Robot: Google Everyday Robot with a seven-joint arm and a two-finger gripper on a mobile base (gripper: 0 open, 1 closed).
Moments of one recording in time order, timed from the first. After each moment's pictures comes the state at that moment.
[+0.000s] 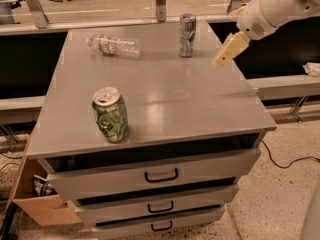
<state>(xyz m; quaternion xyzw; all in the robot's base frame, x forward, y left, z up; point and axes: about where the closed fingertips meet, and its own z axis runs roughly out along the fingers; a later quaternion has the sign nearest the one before) 0.706 -0.194 0.933 -0.55 0.75 0.05 0.38</state>
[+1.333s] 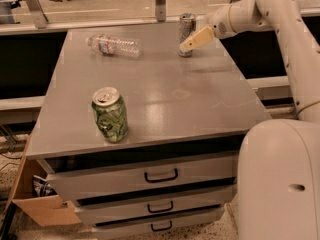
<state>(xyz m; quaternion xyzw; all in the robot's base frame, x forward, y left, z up) 0.819 -0.125 0.906 -0.45 0.74 0.19 0.47</state>
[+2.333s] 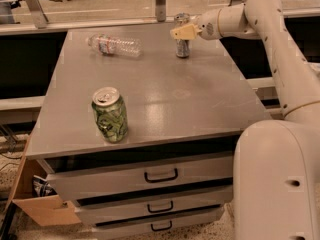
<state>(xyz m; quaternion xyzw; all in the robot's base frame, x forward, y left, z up) 0.834 -0.086 0.905 -0.39 0.72 0.27 0.50</state>
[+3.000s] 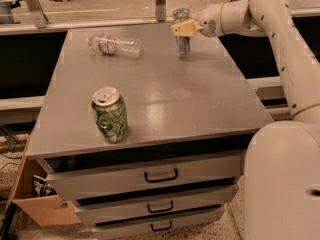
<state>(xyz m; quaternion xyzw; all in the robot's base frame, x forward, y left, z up) 0.810 -0.077 0.929 -0.41 0.70 0.29 0.51</state>
